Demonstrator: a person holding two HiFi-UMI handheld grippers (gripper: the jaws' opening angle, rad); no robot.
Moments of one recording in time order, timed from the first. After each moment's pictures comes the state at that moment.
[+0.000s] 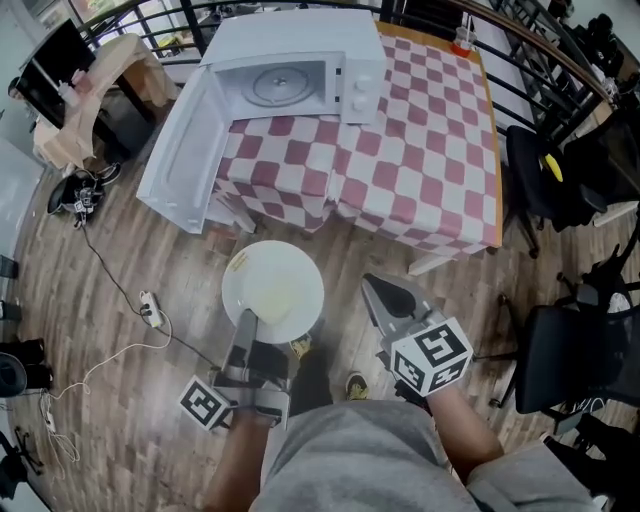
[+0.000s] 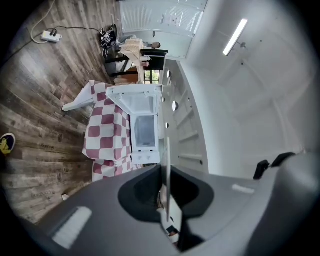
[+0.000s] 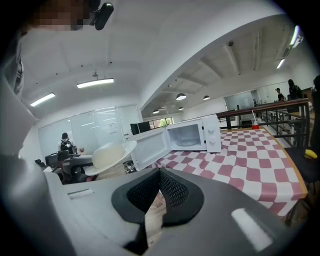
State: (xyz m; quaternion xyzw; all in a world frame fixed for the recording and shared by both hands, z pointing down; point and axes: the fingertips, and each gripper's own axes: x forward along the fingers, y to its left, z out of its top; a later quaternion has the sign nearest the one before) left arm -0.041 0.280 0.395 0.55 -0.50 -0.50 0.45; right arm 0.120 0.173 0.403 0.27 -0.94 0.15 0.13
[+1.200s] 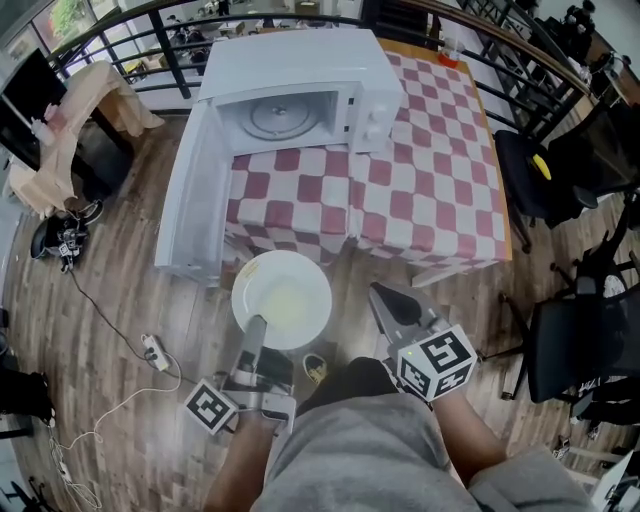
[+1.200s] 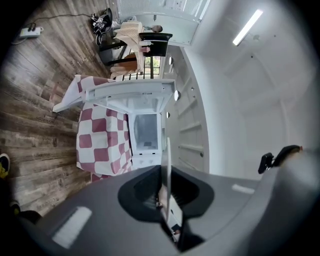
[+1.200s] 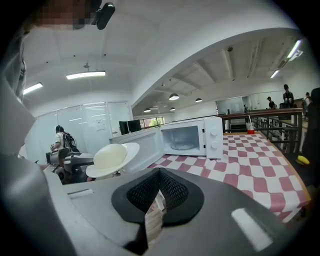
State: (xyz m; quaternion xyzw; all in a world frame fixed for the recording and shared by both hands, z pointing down) left arm -0.150 0.203 0.404 0.58 -0.46 -0.46 0.49; right arm 0.025 0.119 0.400 0.33 -0.92 0.14 0.14
